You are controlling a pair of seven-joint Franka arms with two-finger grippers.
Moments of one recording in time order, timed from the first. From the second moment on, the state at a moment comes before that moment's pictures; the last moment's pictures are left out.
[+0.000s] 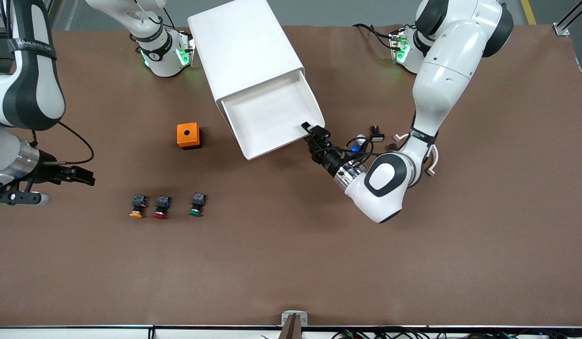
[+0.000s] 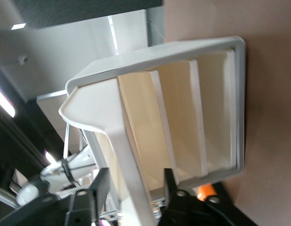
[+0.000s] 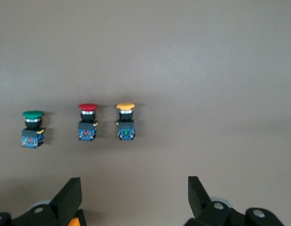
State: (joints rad) left arm -0.35 0.90 -0.13 -1.27 -1.08 1.33 -2.18; right arm 0.00 0.22 -0.09 -1.77 0.02 1.99 -0.05
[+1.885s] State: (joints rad) left arm -0.48 0.66 0.04 -1.14 -0.16 1.79 -1.04; right arm 0.05 0.49 -0.09 -2.05 0.04 2.59 0.00
